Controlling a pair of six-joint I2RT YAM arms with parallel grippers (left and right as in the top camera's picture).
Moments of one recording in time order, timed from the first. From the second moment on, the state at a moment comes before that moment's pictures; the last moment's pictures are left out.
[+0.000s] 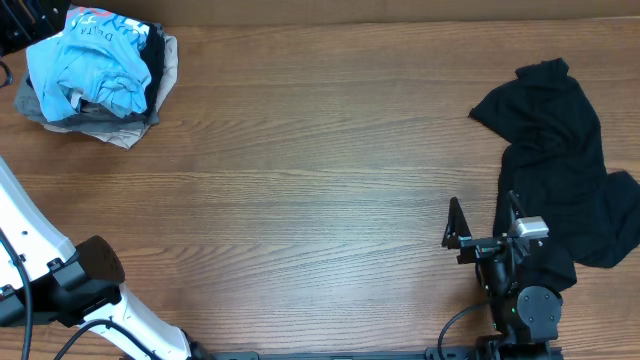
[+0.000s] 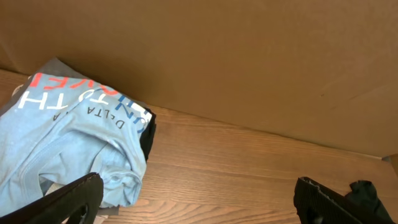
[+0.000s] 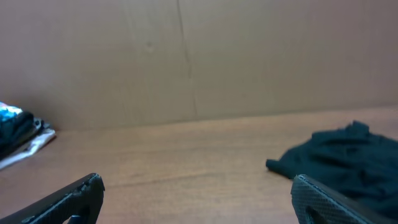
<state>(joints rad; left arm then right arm) 0.52 1.99 2.58 -1.23 0.64 -0.07 0.08 0.07 0.02 0.09 -0.04 0.15</state>
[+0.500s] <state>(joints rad) 0.52 1.99 2.58 -1.23 0.64 -0.07 0.04 0.02 0.02 -0.03 -0.03 0.15</state>
